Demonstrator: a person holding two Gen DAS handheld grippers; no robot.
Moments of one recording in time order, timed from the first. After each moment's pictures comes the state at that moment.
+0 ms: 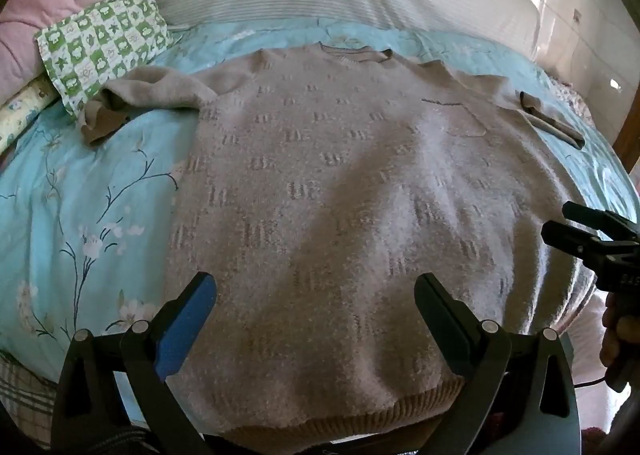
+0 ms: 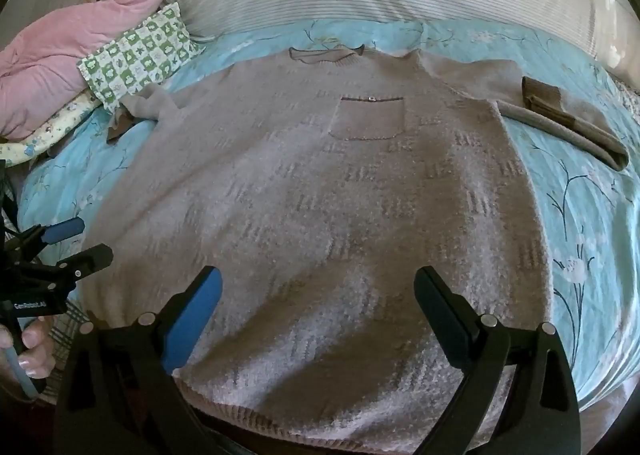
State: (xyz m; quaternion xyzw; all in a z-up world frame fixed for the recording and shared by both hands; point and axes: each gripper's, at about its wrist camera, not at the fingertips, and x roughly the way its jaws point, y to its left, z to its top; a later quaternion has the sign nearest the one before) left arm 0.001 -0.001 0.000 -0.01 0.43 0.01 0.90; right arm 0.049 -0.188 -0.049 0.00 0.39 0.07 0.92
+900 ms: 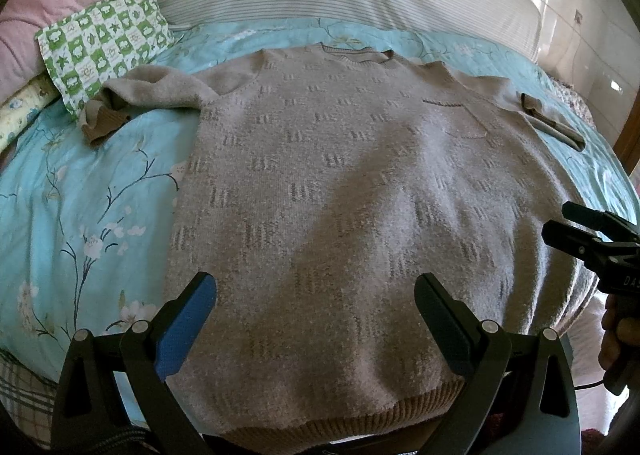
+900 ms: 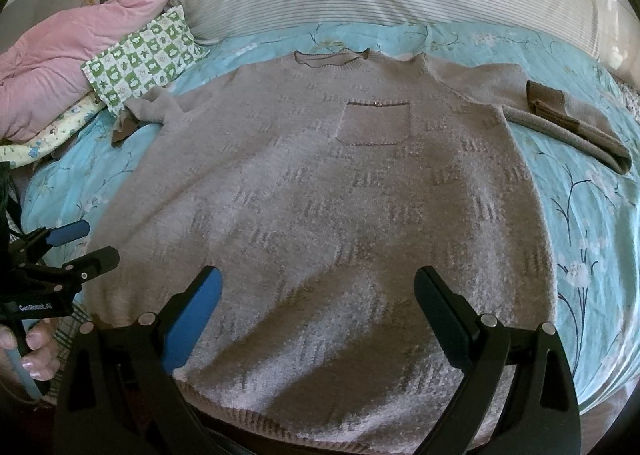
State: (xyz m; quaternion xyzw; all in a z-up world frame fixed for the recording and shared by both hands) left arm -0.001 0.006 0.000 -0.01 0.43 0.01 0.90; right arm 0.050 -0.183 -0.046 0.00 0.39 0.08 0.92
